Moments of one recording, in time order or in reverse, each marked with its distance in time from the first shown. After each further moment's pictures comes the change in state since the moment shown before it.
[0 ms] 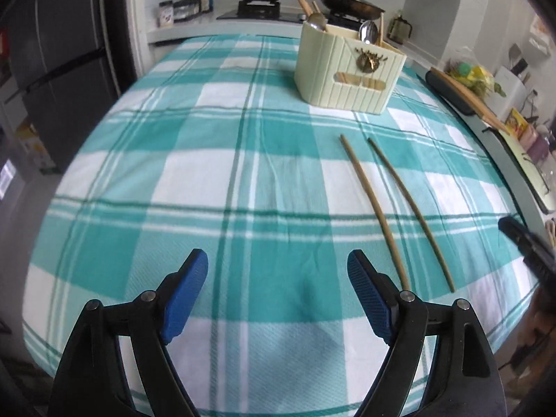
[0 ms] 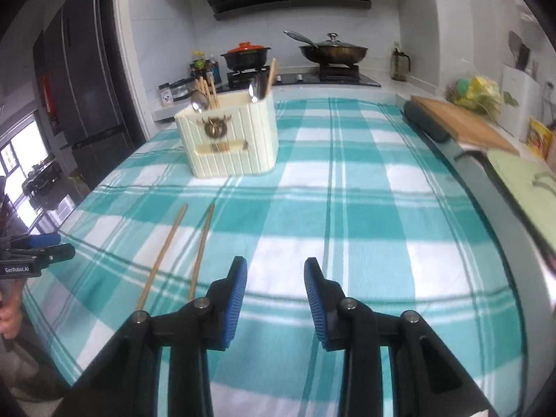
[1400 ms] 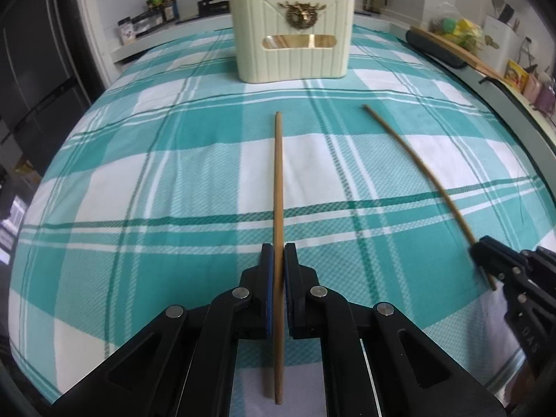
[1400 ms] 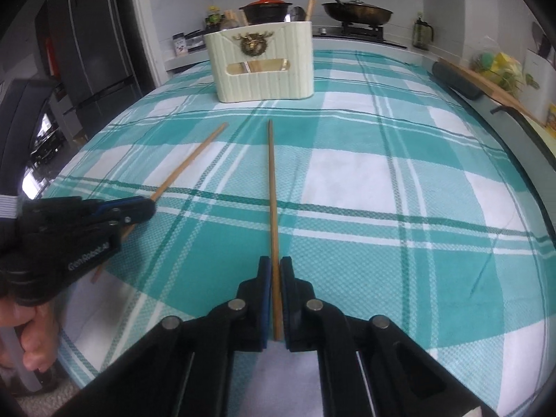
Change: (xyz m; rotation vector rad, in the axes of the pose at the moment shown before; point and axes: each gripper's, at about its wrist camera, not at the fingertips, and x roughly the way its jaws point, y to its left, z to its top) left arm 0.053 -0.082 -0.003 0.150 0.005 0.090; right arm 0.038 0.044 -0.051 -0.053 0.150 0.017
